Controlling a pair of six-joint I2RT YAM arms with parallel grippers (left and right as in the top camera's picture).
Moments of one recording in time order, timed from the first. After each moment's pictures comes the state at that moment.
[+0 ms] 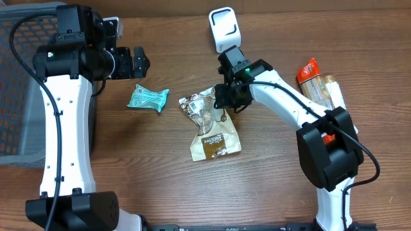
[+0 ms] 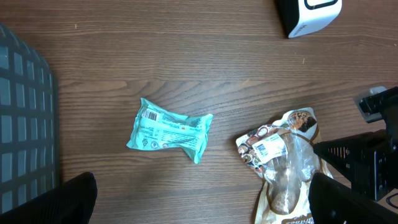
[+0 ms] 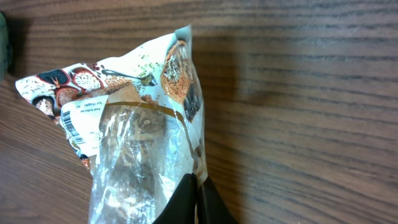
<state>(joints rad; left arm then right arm) 0.09 1.67 1.84 -1.20 0.20 0.01 0.53 2.11 1.64 -0.82 -0.22 0.41</state>
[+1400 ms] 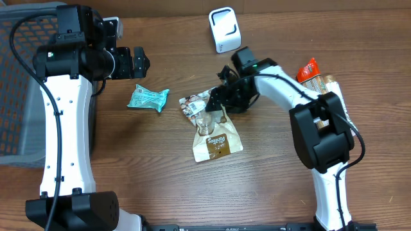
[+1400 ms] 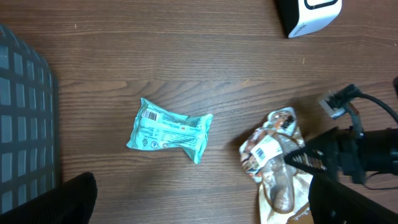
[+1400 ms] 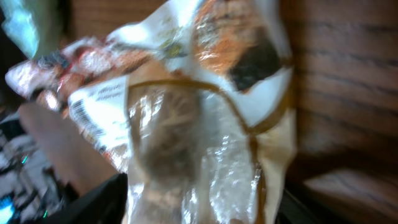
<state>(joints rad) 0.09 1.67 1.84 -1.20 0.20 0.01 0.45 2.27 1.67 -0.77 -0.61 0.32</state>
